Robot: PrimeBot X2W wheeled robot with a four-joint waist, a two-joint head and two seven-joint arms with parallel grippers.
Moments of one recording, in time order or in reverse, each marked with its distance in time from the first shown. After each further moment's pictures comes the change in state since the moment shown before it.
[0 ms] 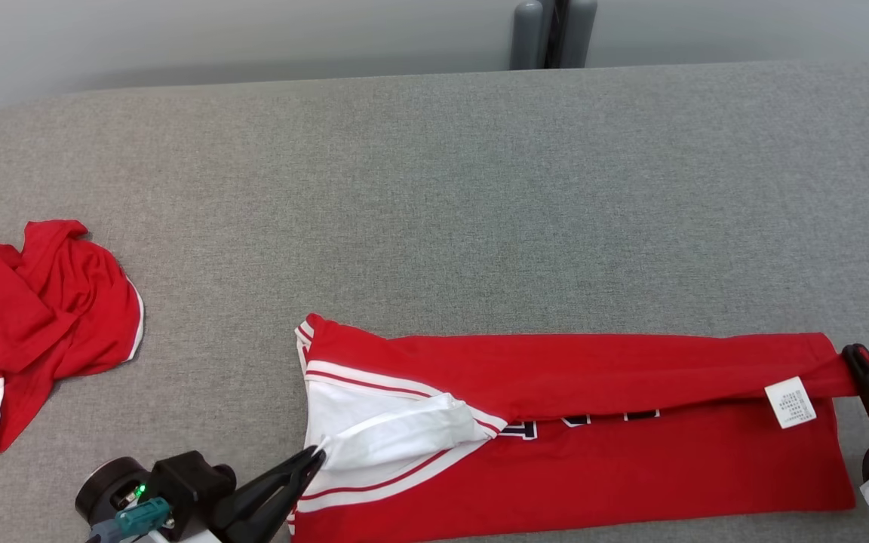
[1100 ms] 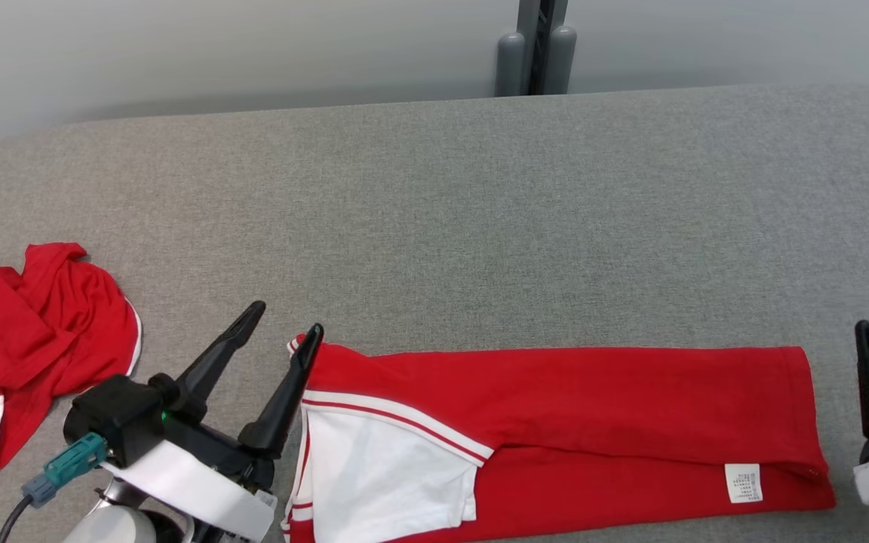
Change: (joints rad) left arm -0.107 -0.150 0.101 0.060 -0.078 0.072 -0.190; right arm 0.033 0.200 -0.238 -0.050 -0.166 0.000 -0.093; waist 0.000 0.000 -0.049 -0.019
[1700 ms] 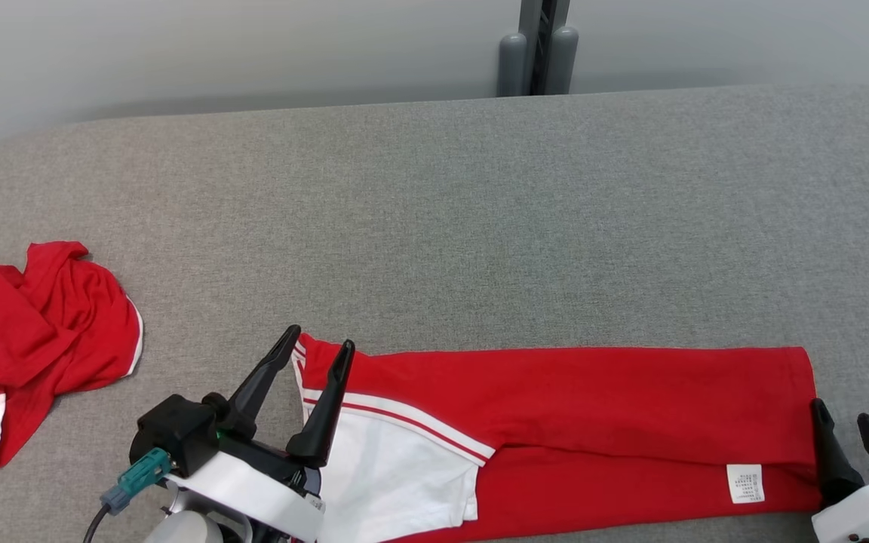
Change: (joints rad) left arm -0.036 -0.195 -0.025 0.294 0.052 -0.029 -0.181; right arm -0.035 0.084 0.070 0.311 0.101 0.000 -0.025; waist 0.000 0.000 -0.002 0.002
